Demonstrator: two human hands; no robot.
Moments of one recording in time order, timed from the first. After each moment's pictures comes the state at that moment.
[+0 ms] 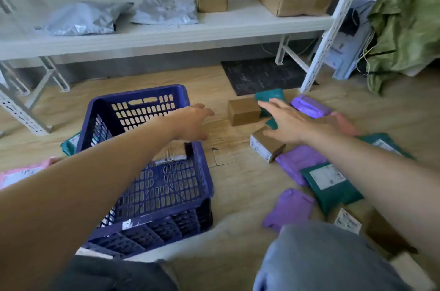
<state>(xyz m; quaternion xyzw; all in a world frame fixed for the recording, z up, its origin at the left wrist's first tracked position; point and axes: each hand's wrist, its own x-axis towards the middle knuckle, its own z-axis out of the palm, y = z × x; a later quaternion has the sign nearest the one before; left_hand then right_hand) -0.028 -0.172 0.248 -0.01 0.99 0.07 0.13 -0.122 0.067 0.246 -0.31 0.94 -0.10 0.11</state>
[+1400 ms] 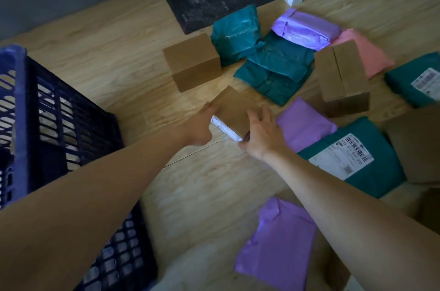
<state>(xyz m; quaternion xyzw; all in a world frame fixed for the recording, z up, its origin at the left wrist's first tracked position) -0.288 -0.074 -0.043 -0.05 0.93 0.24 0.28 -0.301 0.103 -0.075 -0.12 0.96 -0.18 0.17</state>
